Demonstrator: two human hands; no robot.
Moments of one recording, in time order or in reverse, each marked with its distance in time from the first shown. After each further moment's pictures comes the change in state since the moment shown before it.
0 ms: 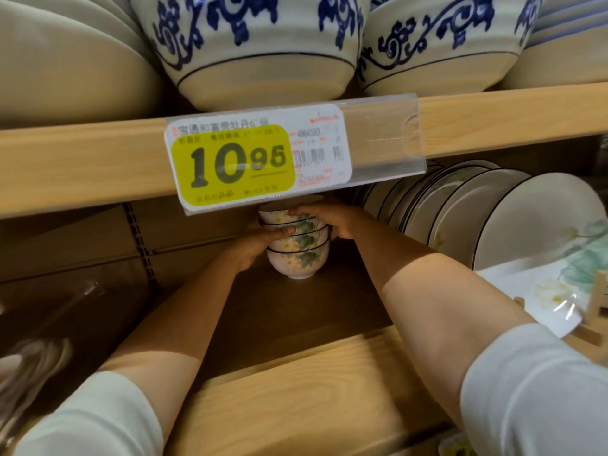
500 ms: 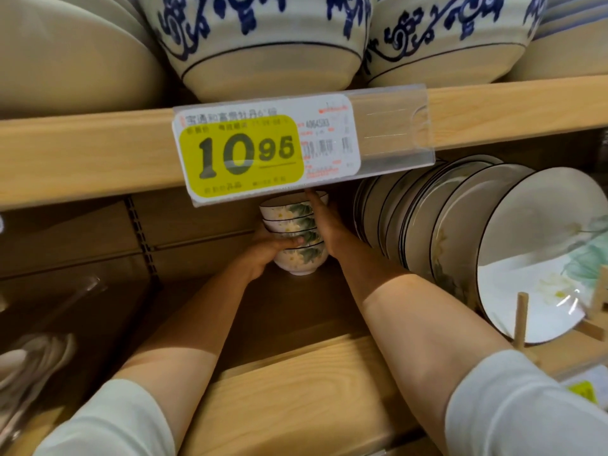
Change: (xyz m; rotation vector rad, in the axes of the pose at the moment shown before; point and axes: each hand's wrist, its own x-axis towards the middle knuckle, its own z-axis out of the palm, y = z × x) left_hand -0.008 -0.020 0.014 -0.057 0.044 -0.050; right_hand 0.007 0.030 0.034 0.345 0.299 -0.030
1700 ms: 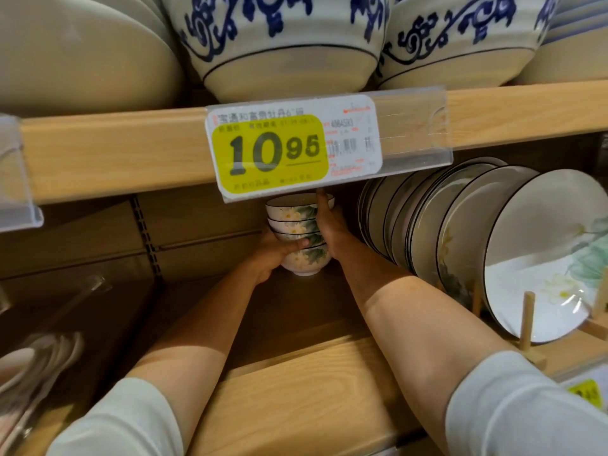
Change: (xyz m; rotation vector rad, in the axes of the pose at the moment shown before) left_hand -0.006 -0.002 0.001 0.055 0.039 0.004; right_hand 0.000 0.001 0.008 -0.128 0.125 0.040
